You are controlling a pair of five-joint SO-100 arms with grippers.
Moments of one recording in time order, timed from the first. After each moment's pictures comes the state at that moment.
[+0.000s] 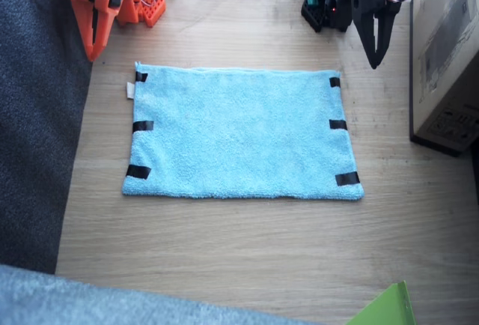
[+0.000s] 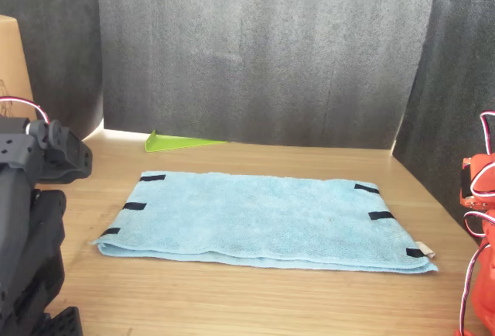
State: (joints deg) arm 0 94.4 181.7 160.2 72.9 91.2; arm 1 80.5 180.4 159.3 75.6 89.3
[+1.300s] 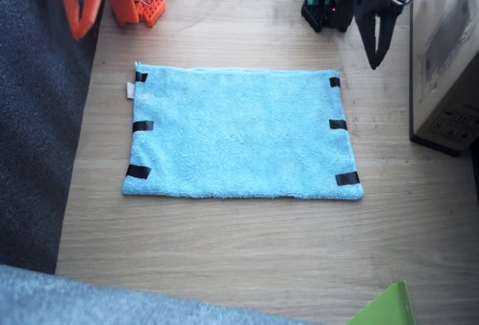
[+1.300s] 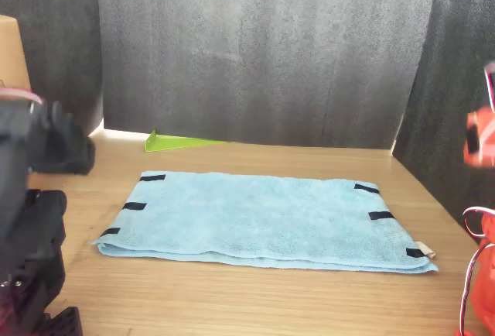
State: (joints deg) arm 0 94.7 151.2 141.2 69.7 91.8; arm 1 82.0 143.4 124.7 75.2 82.2
